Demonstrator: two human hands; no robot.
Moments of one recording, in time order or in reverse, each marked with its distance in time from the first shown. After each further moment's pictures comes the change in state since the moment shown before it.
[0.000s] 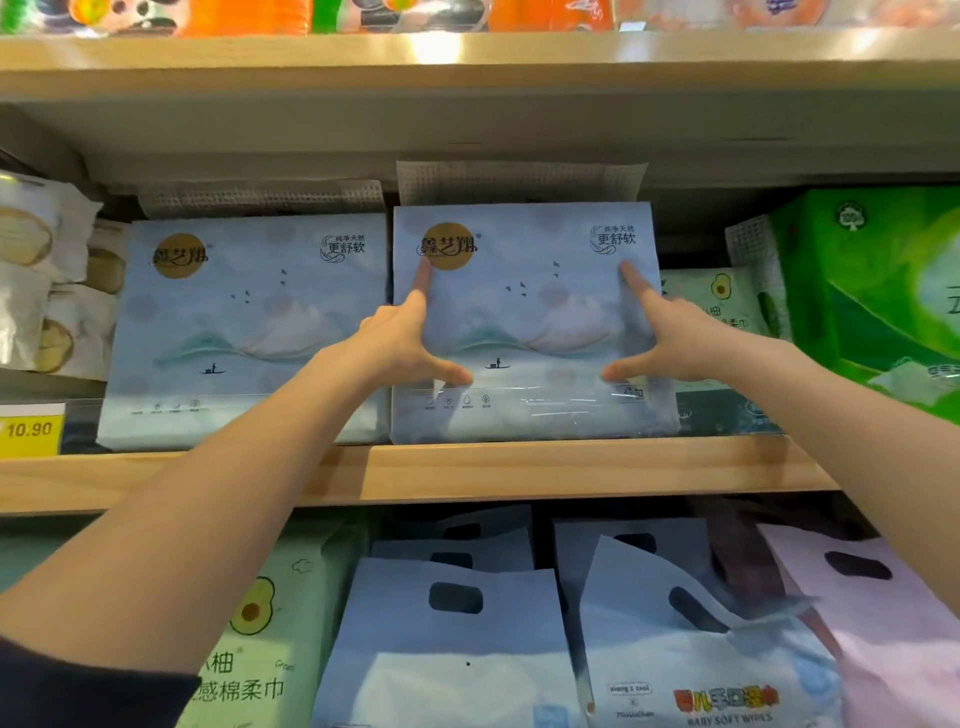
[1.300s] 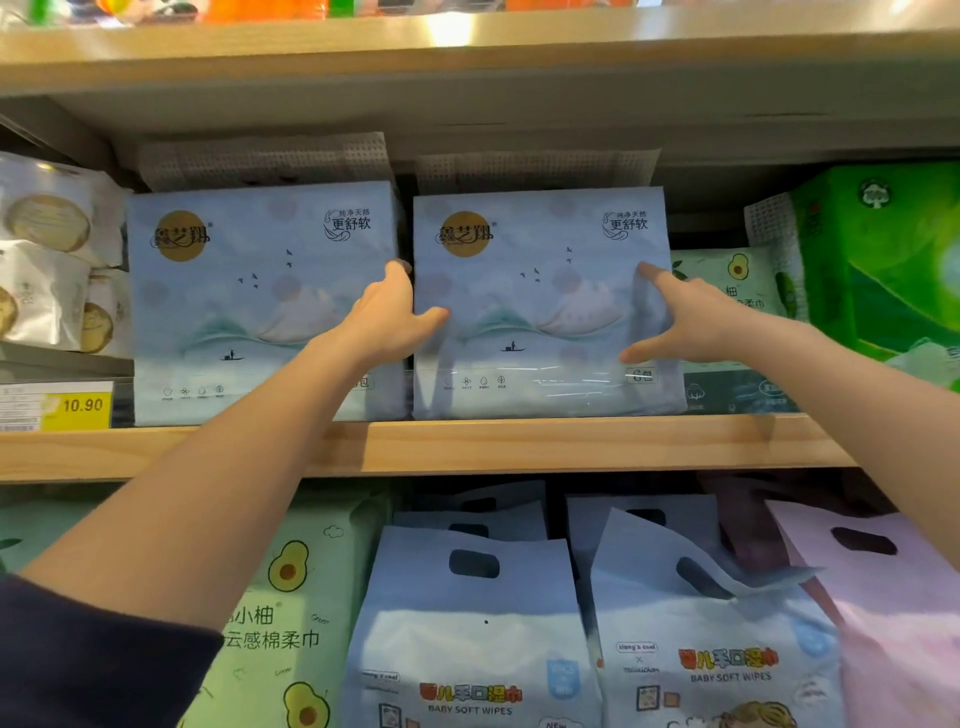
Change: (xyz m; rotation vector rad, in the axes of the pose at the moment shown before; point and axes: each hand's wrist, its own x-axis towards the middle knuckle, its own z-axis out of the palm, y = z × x) left_hand 0.002 -0.020 -0.004 -0.139 0.178 -0.029; right_hand -0.007 -0.005 -0.004 -0.044 -0.017 0.027
